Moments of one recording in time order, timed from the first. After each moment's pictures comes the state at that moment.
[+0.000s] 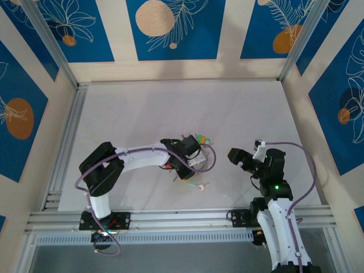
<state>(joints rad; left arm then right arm) -1.00 1.82 1.21 -0.65 0.13 0.07 -0.05 0.45 0.30 -0.39 -0.55 0.59</state>
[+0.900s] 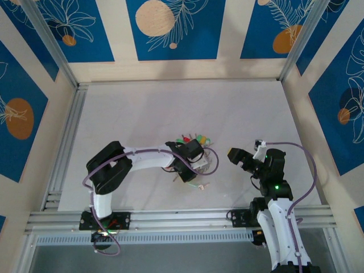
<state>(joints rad) -1.03 1.89 1.22 -0.61 0.15 0.06 -0.06 0.45 0.30 -0.39 -0.55 0.59</state>
